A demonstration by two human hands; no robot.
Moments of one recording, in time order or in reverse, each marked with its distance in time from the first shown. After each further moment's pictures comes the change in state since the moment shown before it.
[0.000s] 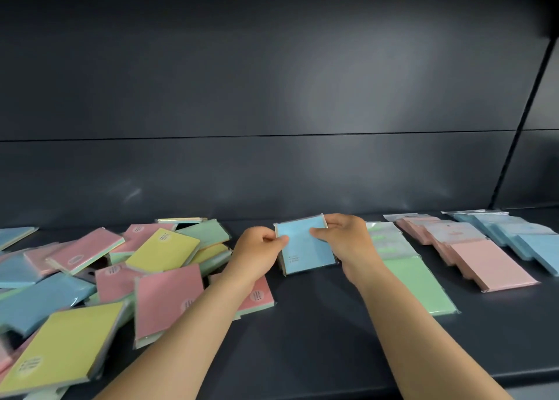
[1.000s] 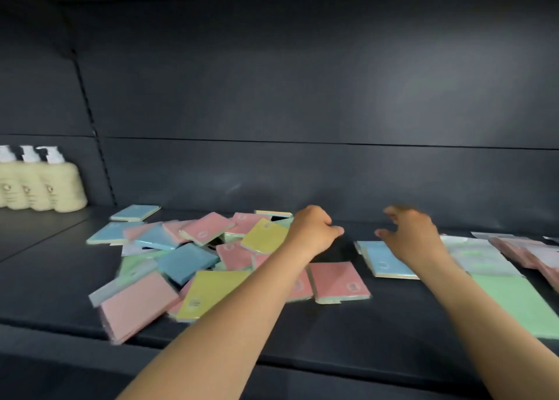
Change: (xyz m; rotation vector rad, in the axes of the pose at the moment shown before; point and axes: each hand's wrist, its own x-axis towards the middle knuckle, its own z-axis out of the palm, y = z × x) left_hand -0.011 0.011 -0.079 0.444 0.068 0.141; right_hand -0.016 -0.029 0.041 -0.890 0.062 -0.363
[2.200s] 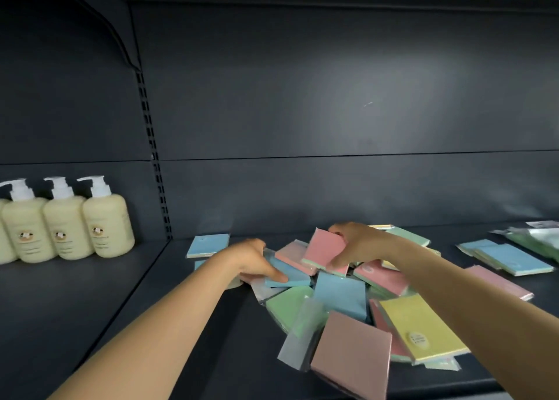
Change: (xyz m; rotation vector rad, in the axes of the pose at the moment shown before) left_hand 0.032 -0.287 -0.220 0.150 -0.475 -0.169; right_hand -0.004 -0.278 0.127 -0.084 -0.541 0.024
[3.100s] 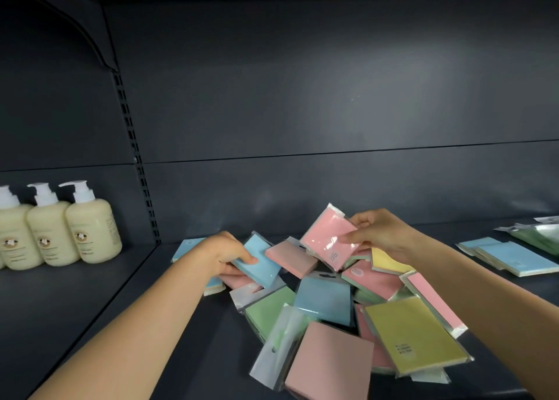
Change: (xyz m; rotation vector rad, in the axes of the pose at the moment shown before) left_hand 0.007 0.006 -0.005 -0.688 0.073 -0.173; right_hand 0.011 0.054 -0.009 0.831 0.158 -0.028
